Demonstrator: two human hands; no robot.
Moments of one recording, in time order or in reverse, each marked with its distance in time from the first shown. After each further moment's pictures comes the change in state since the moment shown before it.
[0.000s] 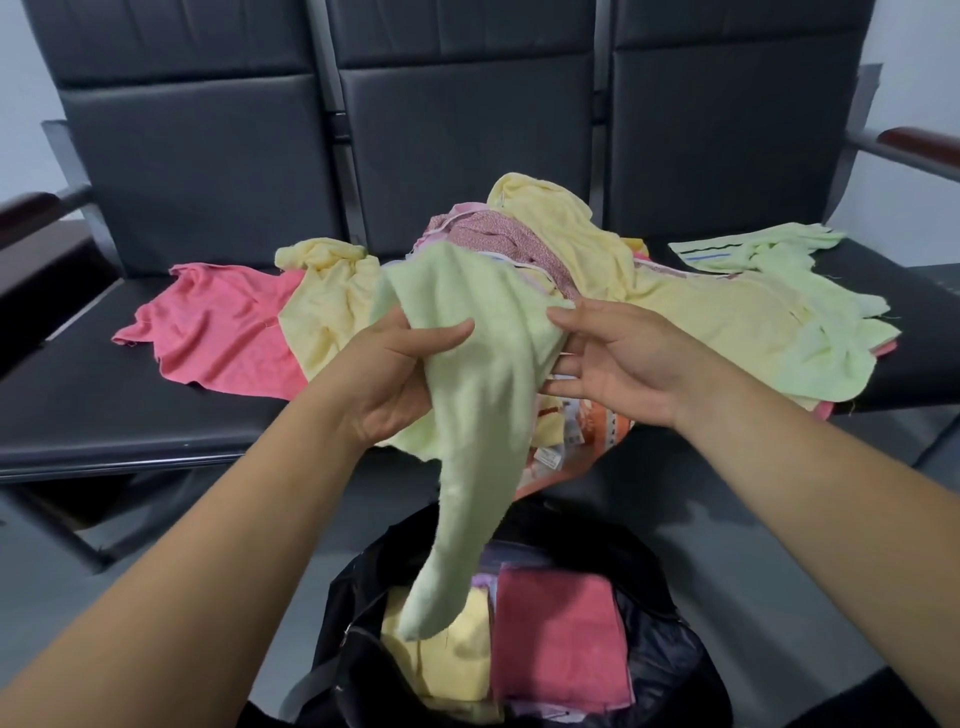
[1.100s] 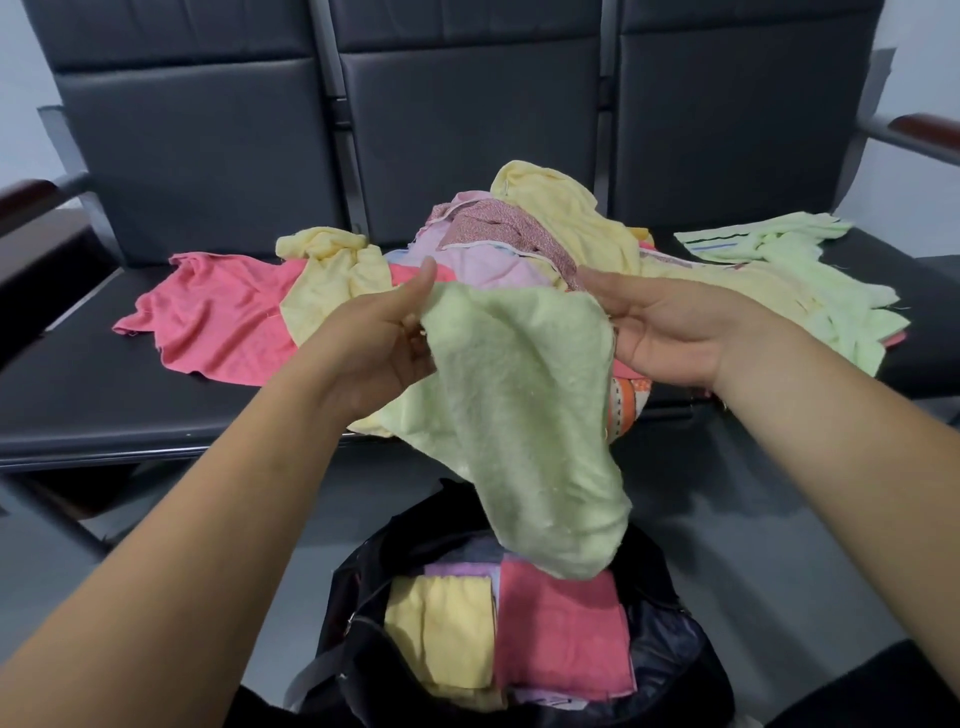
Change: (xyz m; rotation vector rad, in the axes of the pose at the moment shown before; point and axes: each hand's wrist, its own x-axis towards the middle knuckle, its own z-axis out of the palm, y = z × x) left_hand 0.006 0.014 -0.015 0.242 0.199 -0.006; right_hand -0.003 -0.025 -0.008 0.144 -0.007 0.066
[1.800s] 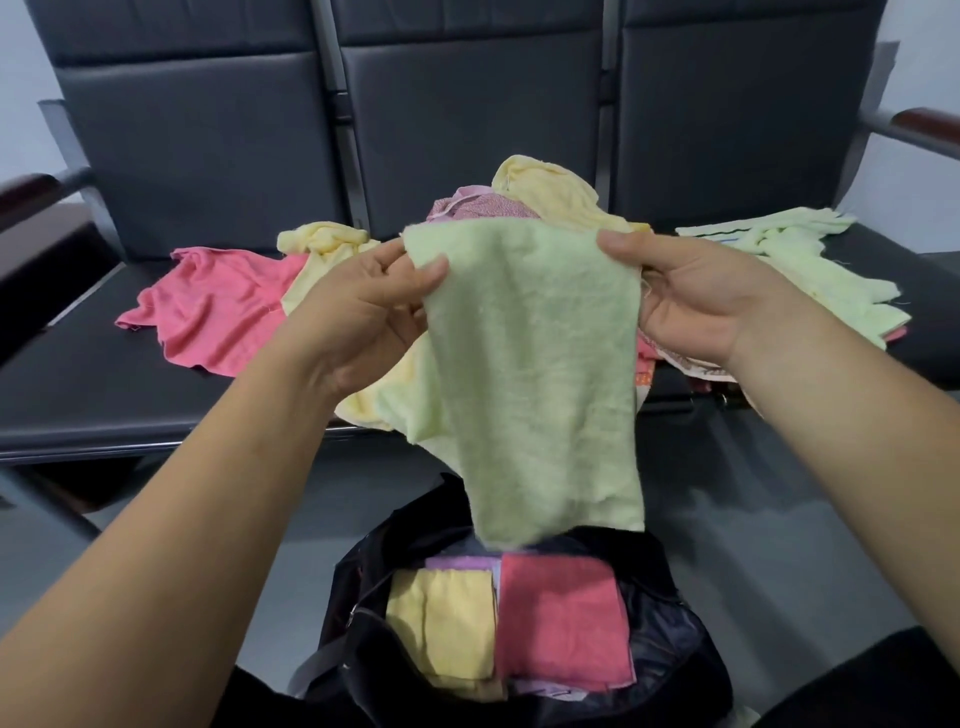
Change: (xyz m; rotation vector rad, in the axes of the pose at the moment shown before) left_hand -0.010 0.016 0.000 -0.057 -0.154 0.226; right_hand -0.016 -0.017 0.011 0.045 0.017 -0.169
